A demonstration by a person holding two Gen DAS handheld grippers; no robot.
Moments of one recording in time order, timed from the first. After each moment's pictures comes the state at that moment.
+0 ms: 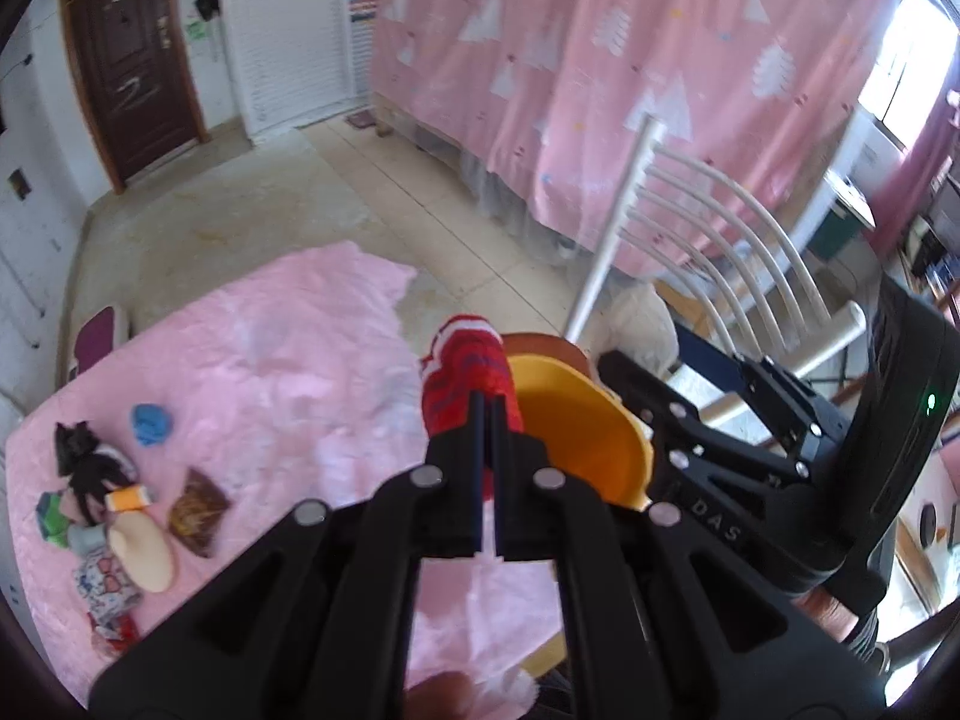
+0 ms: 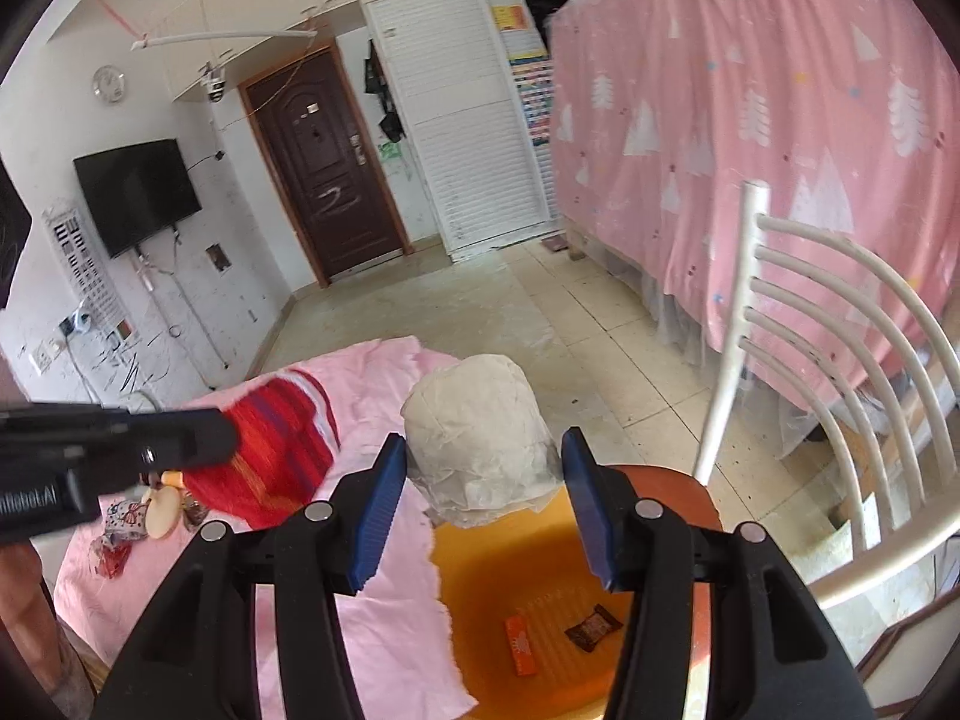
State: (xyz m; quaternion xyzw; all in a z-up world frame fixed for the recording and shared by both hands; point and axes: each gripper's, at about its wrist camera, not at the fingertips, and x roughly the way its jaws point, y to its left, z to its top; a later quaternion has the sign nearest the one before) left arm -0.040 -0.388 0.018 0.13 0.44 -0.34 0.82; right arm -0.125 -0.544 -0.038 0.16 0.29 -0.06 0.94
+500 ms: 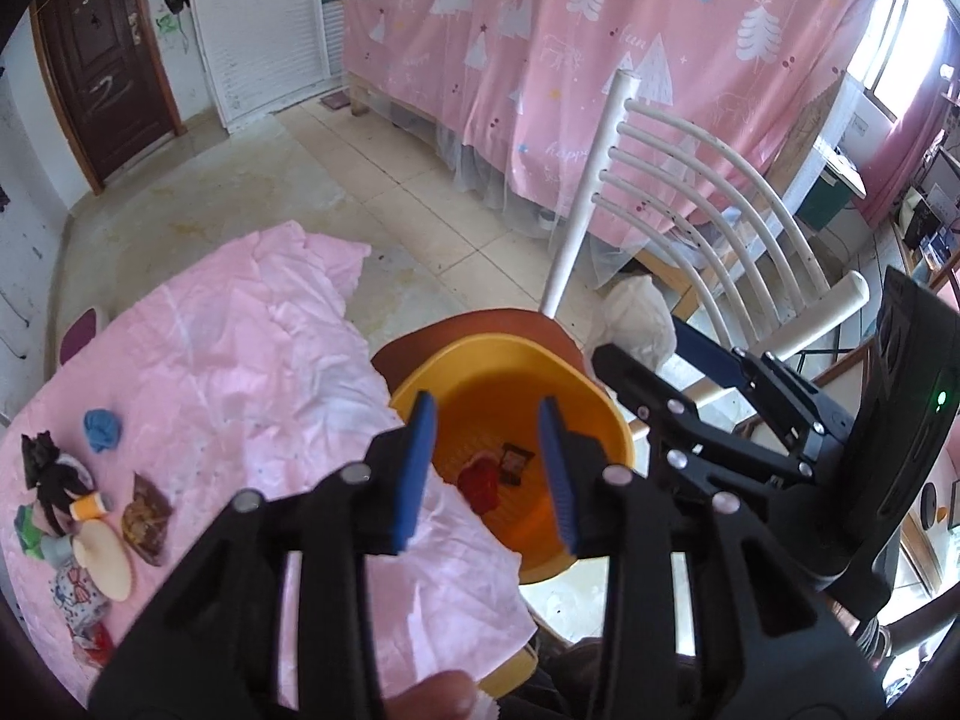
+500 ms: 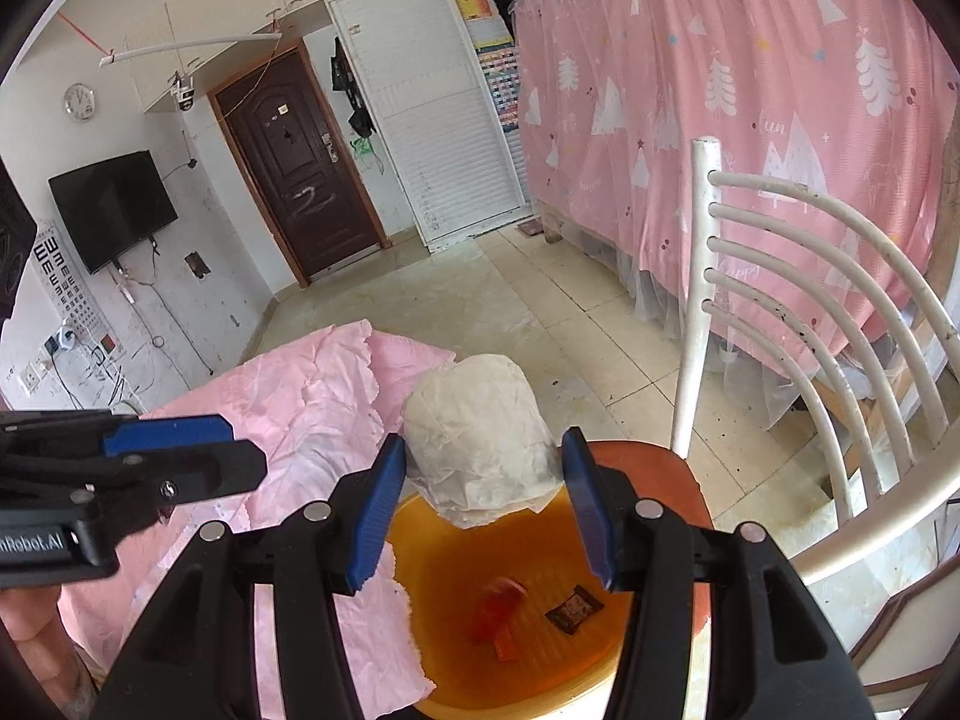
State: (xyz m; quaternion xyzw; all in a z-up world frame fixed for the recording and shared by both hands) left arm -0.041 -0.411 -0.004 0.14 0.46 -0.35 0.80; right arm -0.135 -0.570 -0.057 0.18 0.30 -0.07 0.93
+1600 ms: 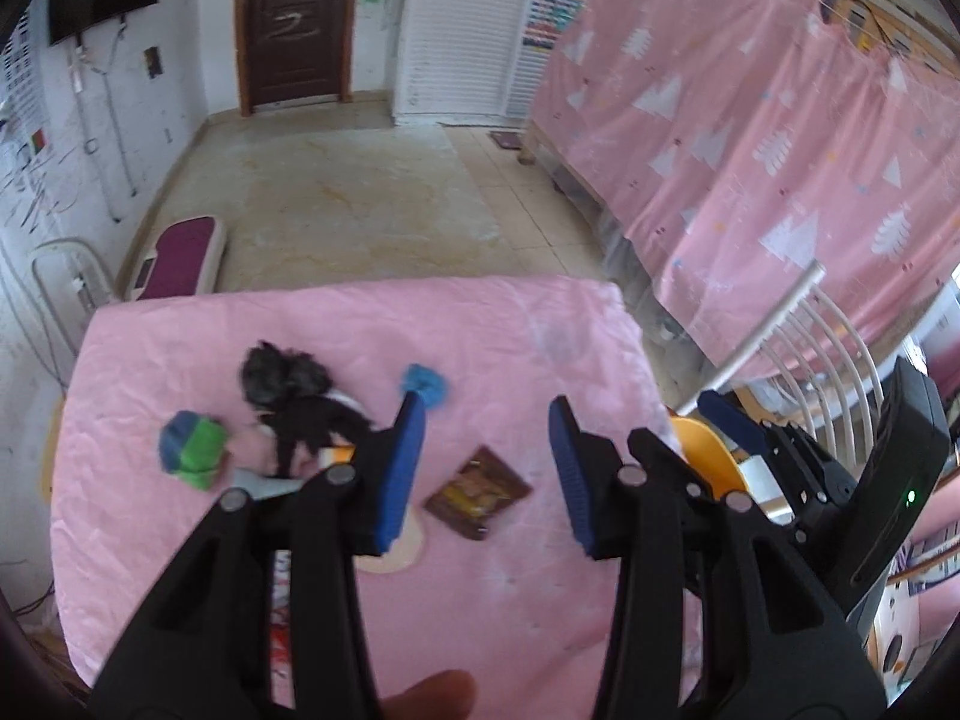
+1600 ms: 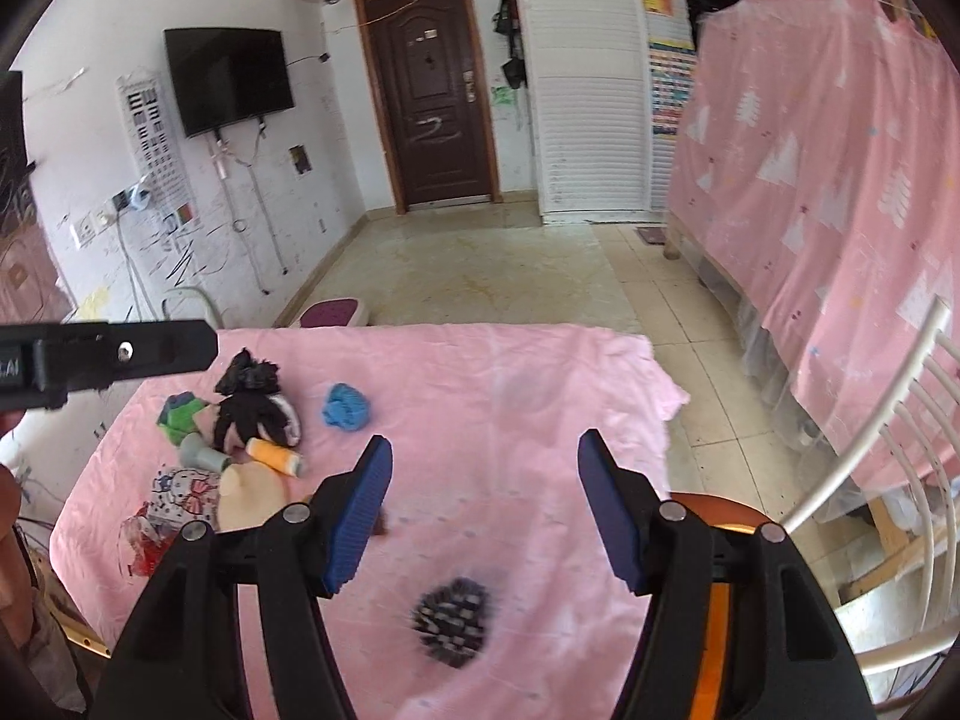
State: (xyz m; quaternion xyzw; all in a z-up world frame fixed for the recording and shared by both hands) left arm 0.038 -0.170 0.044 -0.01 0.44 -0.19 0.88; right arm -0.013 -0.363 -0.018 0.04 0.34 0.05 0.94
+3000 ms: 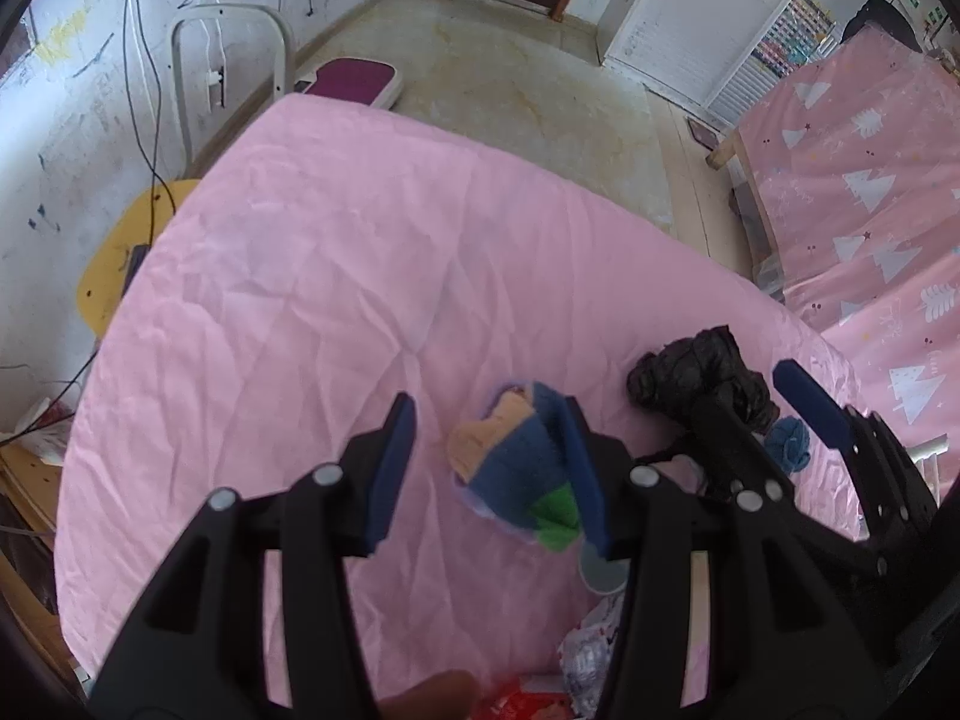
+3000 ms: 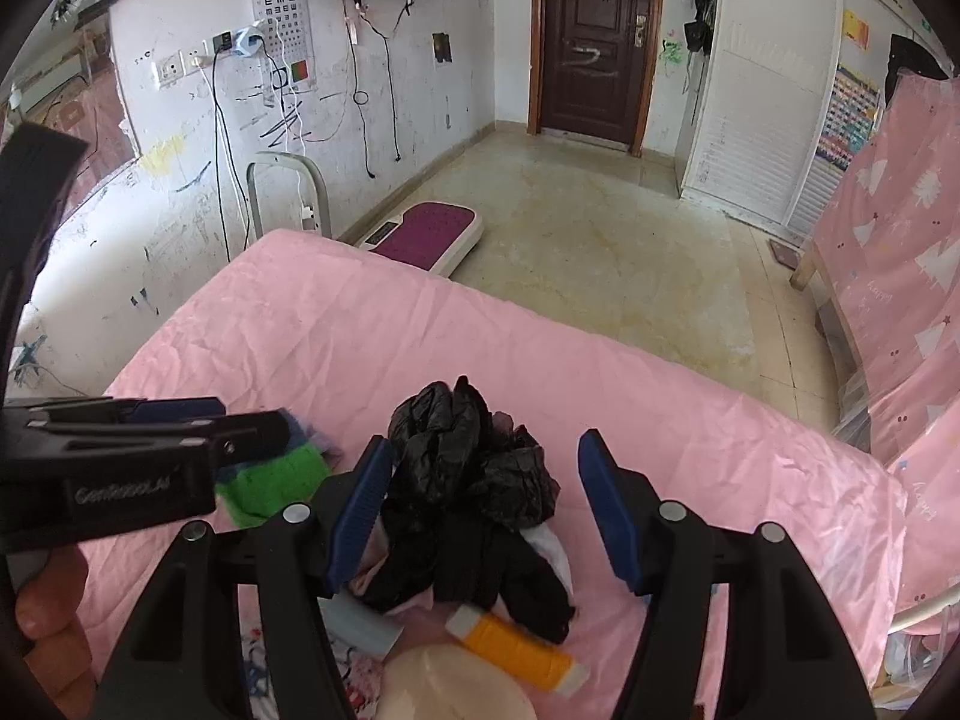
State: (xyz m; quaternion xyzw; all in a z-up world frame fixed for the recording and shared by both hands) left arm 0.127 0.013 -0.065 -0.14 0.54 -0.01 0.83; right arm 0.141 -0.149 -0.067 -0.08 0.42 0.18 0.89
